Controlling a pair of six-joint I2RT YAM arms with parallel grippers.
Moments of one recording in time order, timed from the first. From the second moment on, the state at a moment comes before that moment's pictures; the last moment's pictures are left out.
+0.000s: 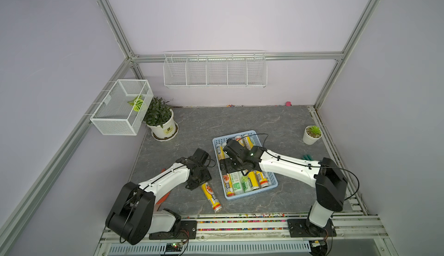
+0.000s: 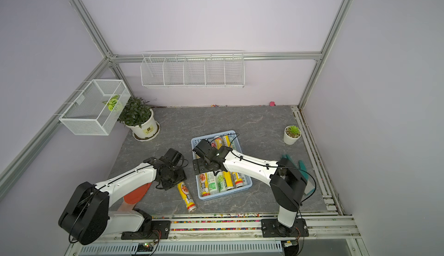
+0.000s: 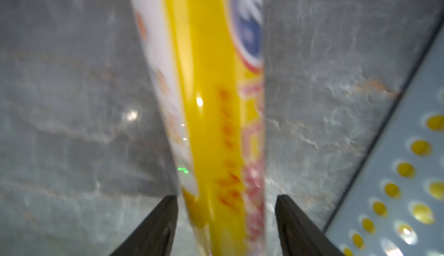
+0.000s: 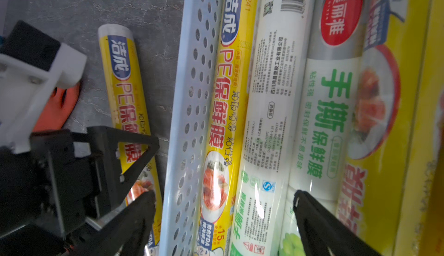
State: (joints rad) left arm -0.56 1.31 0.68 -0.72 0.05 -0.99; right arm 0.99 1.76 1.35 -0.65 0.06 0.66
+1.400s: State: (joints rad) left arm -0.61 1.32 0.88 -0.94 -0.14 -1.12; right arm 0.98 1.60 1.19 -0.51 0.02 0.66
